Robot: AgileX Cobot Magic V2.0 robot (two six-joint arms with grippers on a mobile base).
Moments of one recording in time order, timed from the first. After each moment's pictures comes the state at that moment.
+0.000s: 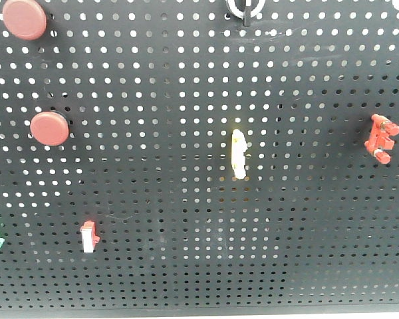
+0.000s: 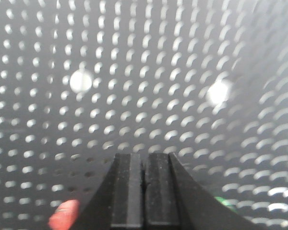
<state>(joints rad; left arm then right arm) -0.42 0.70 -0.95 0.15 0.10 0.04 0.03 0.71 -0.79 -0.34 -0.21 0.25</state>
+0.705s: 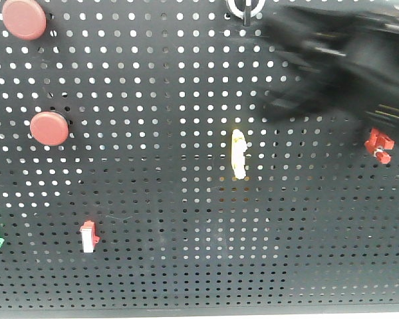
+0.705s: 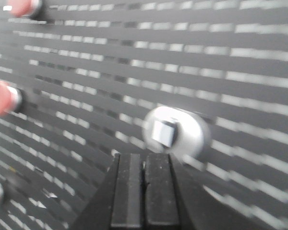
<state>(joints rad) -0.42 0.66 -0.92 0.15 0.11 0.04 0.59 1.21 -1.27 -0.44 -0.18 0.22</state>
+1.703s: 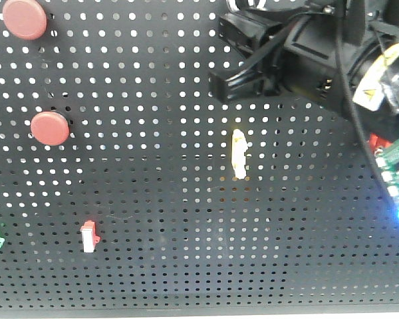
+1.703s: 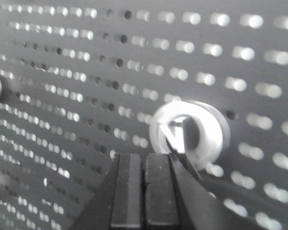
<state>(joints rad) -0.42 0.66 -0.92 0.15 0.11 0.04 0.60 1.29 -1.41 -0.42 0.02 0.22</state>
